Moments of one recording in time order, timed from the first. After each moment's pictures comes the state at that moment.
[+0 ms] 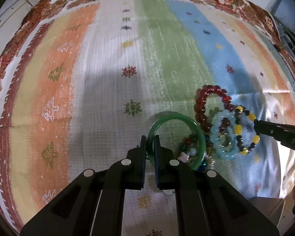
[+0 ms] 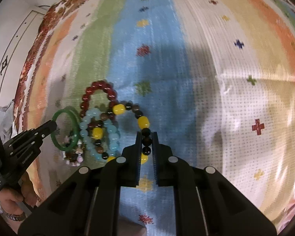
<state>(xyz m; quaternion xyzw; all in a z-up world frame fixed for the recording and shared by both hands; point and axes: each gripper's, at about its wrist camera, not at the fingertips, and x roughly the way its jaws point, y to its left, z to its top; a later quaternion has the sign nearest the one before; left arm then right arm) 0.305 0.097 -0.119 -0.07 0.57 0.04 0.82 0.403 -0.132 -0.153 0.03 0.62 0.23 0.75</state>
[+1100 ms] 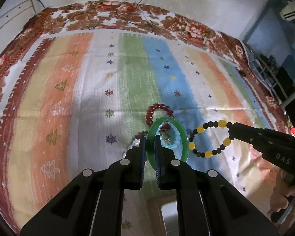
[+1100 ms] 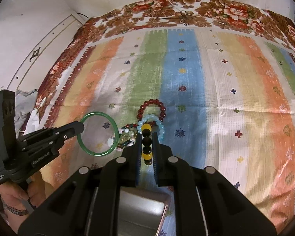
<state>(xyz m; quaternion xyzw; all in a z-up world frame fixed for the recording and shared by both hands) 0.231 0.077 -0.028 -0.15 0.47 -0.02 0.87 0.309 -0.128 -0.033 -0.01 0.50 0.29 0.82</state>
